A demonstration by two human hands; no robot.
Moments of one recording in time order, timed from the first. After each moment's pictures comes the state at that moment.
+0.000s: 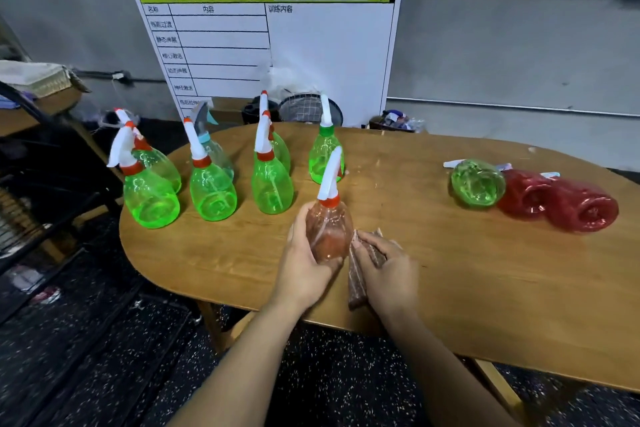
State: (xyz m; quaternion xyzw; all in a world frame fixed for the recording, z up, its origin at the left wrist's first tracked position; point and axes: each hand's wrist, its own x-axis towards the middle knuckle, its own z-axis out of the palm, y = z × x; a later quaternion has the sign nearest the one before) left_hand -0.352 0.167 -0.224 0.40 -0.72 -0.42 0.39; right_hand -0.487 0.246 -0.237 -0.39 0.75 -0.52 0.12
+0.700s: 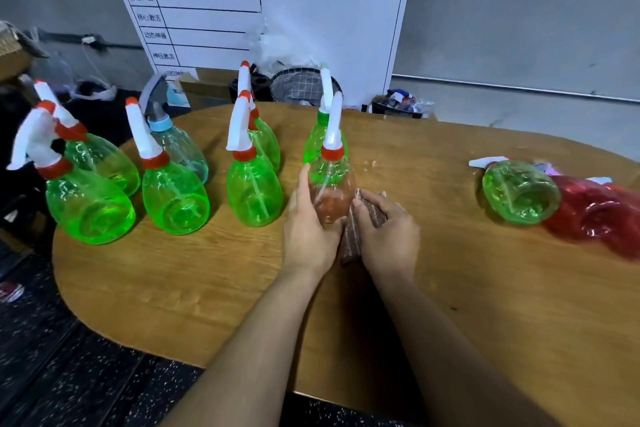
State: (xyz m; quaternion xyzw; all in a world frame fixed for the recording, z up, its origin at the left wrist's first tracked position) left_hand -0.422 0.070 -0.240 0.47 -0.70 -0.36 0.39; right_hand -0.531 0.136 -0.234 -0.36 0.77 -0.52 0.07
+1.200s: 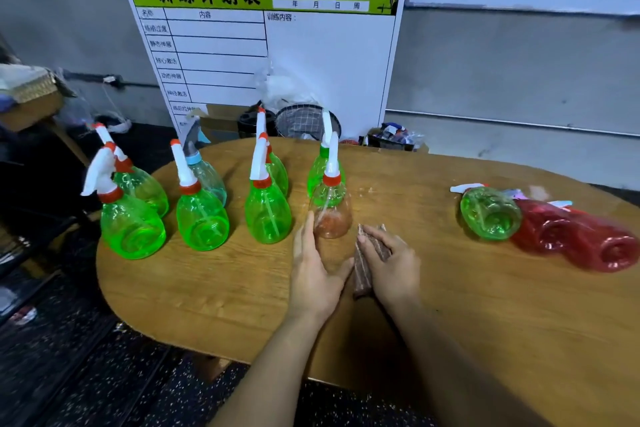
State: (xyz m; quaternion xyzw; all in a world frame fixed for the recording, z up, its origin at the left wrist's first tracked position) left_hand -0.395 0.128 -0.225 0.45 -0.71 -0.37 0.39; right_hand -0.534 0.175 -0.232 -0.39 0.73 -0.54 0.15
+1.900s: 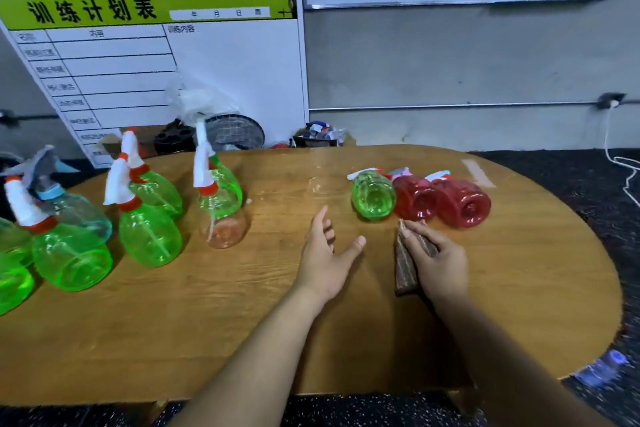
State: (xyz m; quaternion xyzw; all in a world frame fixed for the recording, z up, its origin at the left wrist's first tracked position) left_hand -0.554 0.208 -0.200 0.35 -0.68 -0.57 0.28; right_hand -0.711 0.330 -0.231 -0.29 0.72 -0.63 0.07
